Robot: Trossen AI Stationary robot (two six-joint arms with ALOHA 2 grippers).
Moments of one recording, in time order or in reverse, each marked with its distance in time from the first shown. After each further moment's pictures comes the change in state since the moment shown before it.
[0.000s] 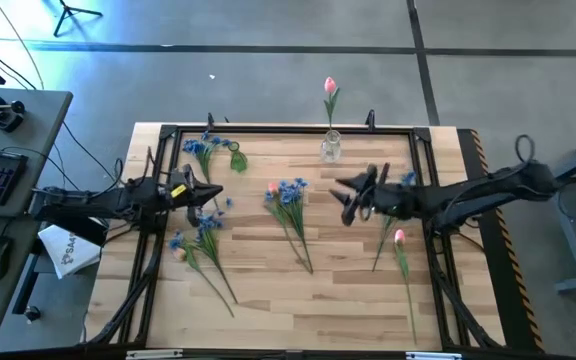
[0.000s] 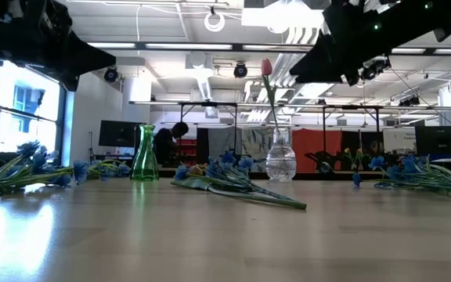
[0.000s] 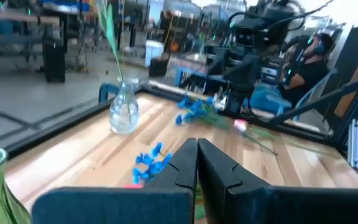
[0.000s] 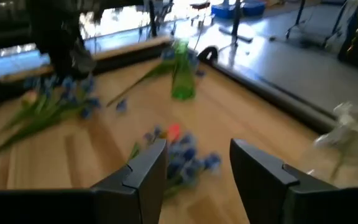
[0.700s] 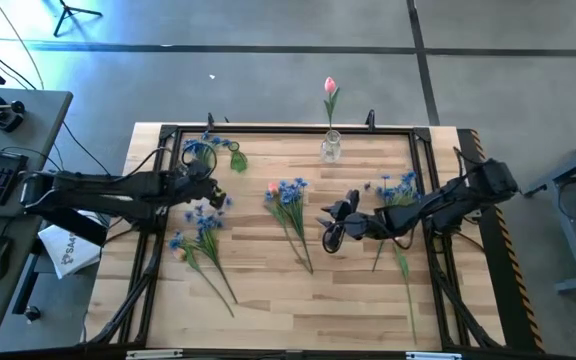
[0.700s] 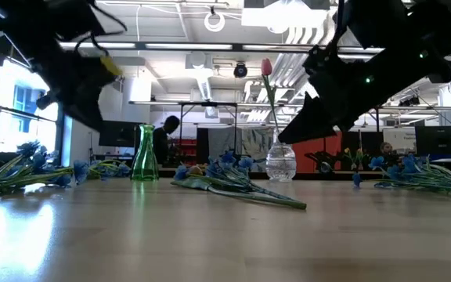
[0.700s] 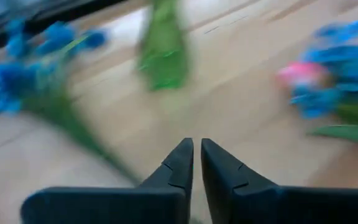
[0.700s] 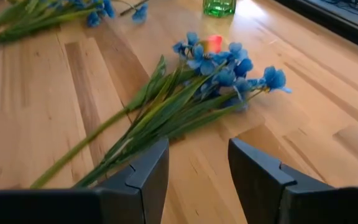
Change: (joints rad) left arm 0.147 0.613 0.347 -0.676 -0.261 -0.519; right arm 0.111 0.428 0.000 0.179 0.004 0.101
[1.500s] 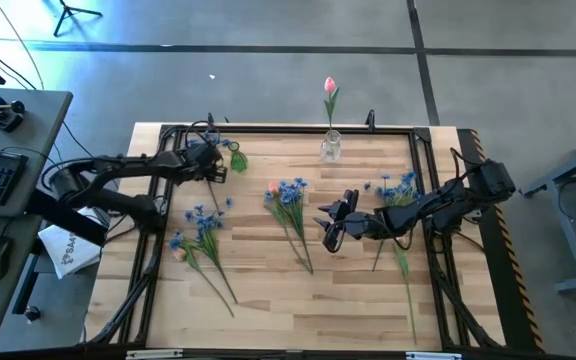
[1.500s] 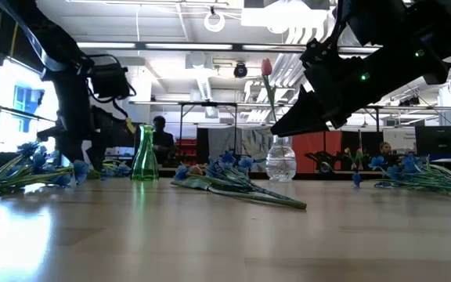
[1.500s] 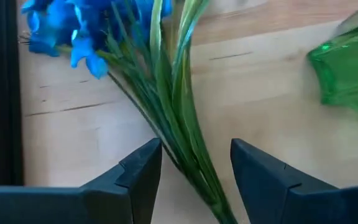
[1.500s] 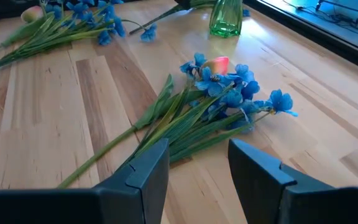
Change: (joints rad) left arm 0.514 0.409 -0.001 0.204 0.151 0.078; right arm 0.000 0.017 0.000 0.098 0.002 -0.061
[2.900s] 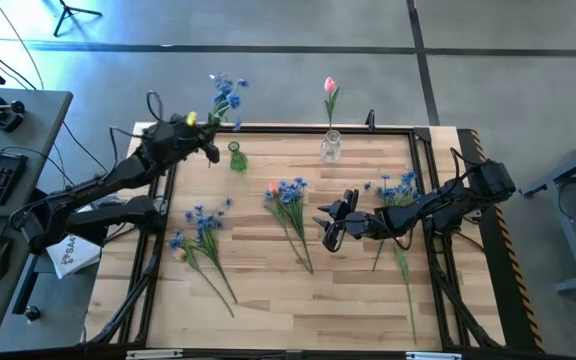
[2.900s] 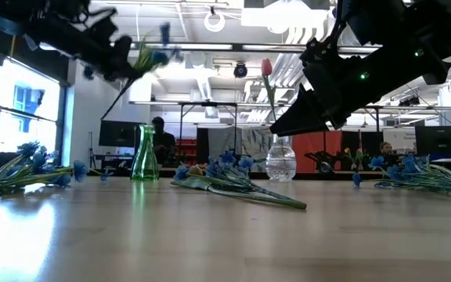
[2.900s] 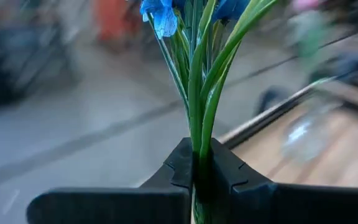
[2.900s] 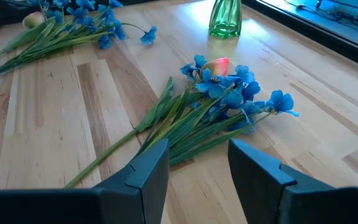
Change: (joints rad) left arm 0.032 -0.509 -0.001 0.549 0.249 0.640; right arm -0.001 0.000 0.000 0.007 -0.002 0.016
